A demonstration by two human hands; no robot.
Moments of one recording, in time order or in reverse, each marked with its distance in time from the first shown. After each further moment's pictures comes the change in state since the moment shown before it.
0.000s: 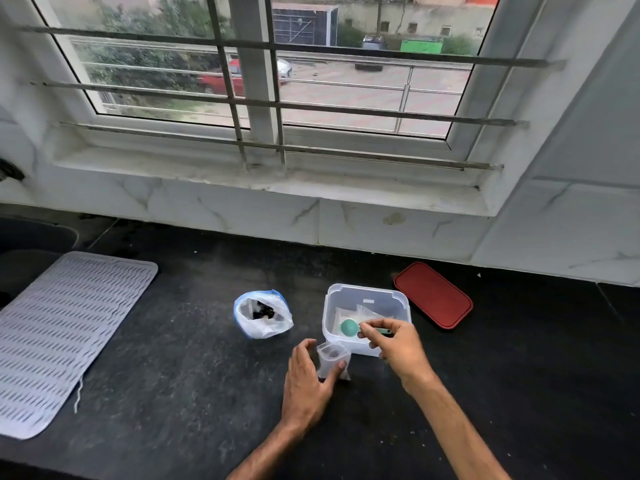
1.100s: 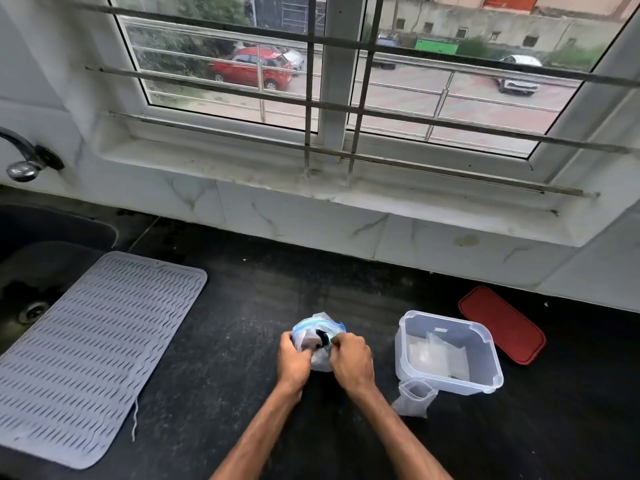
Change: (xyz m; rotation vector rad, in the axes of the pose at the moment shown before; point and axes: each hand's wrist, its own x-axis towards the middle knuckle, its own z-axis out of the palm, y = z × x) left_hand 0.127 -0.094 -0.108 -0.515 0.062 -0.500; right_hand 0.055 -0.001 0.233 -0.835 0.006 -0.071
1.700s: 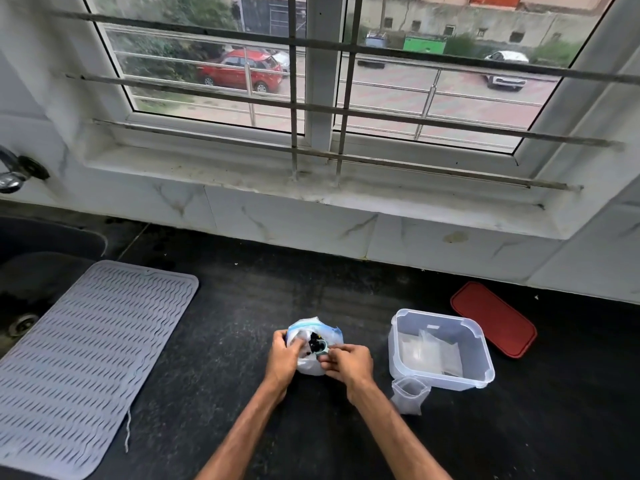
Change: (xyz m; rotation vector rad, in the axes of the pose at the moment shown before) left_hand 0.015 0.004 -0.009 -0.056 -0.097 0.041; right_hand -0.002 0.009 -0.001 1.060 -0.138 0.524
